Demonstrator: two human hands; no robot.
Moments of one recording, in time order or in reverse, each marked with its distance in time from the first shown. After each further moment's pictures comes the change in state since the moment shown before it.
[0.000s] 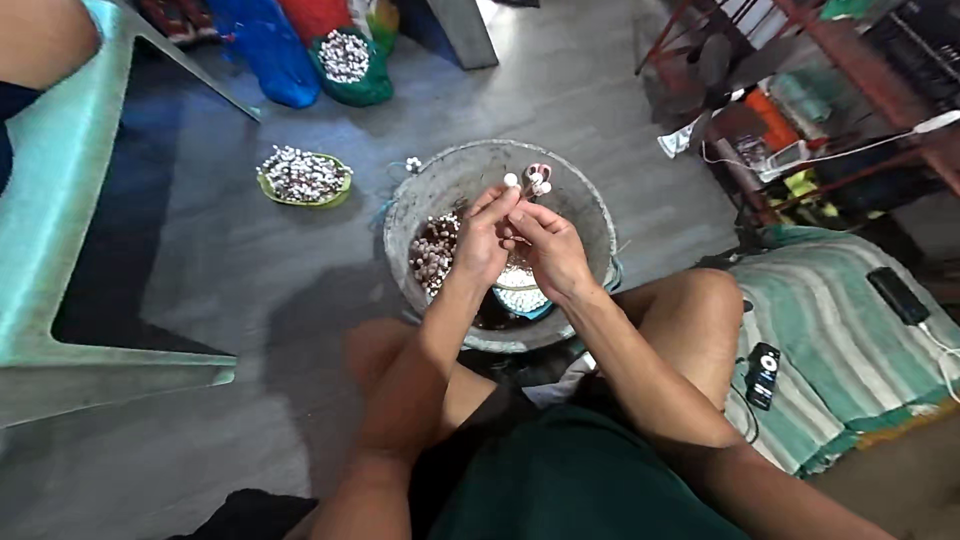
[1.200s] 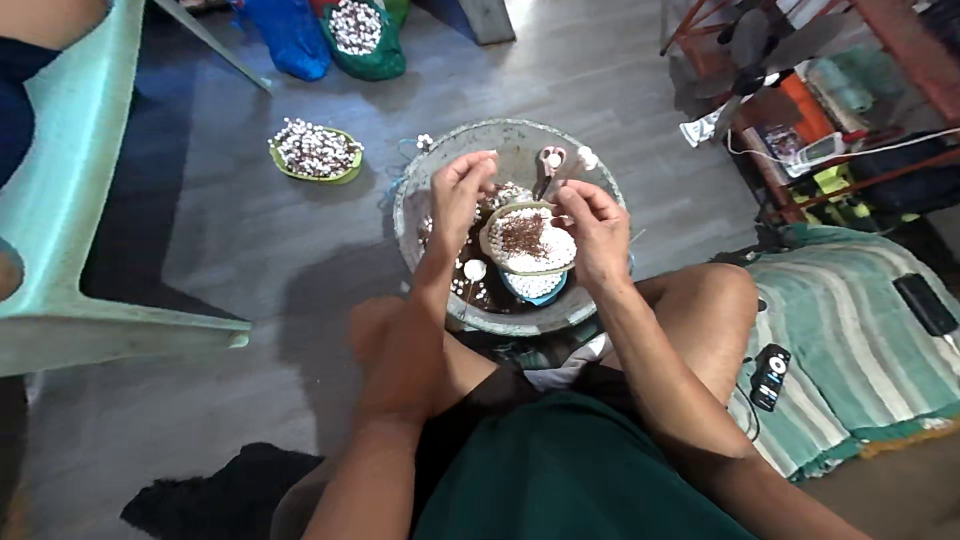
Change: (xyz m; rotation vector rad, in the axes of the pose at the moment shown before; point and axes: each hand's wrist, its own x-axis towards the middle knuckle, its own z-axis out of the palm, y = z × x) left_hand 0.020 0.030 -0.048 0.747 0.219 0.180; right_hand -0.002 -0.005 -0.035 -0.289 0.100 -0.229
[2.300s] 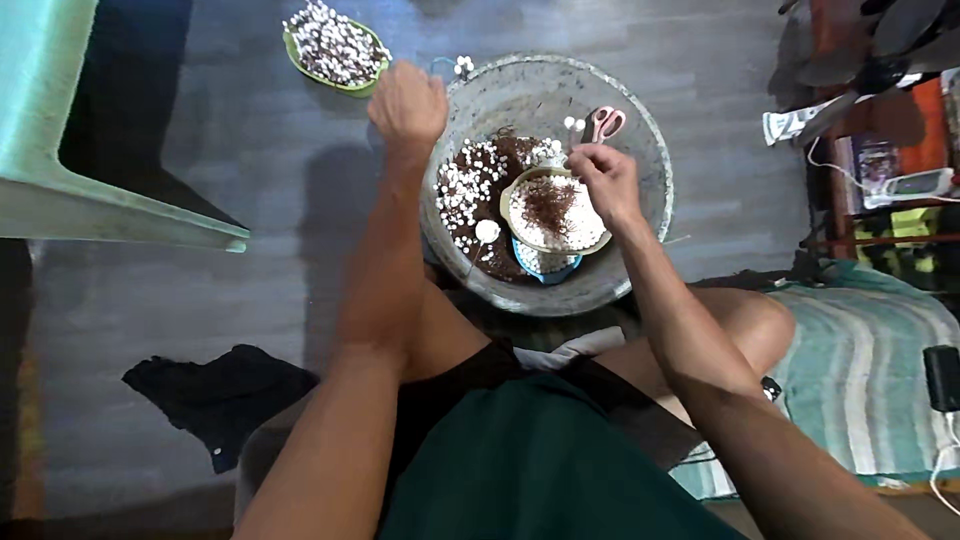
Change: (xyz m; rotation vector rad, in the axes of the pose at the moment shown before) left_hand 0.060 0.003 -0.078 1.128 0.268 -0.459; right_hand 0.106 0.099 -0.018 -0.483 -0.350 0.058
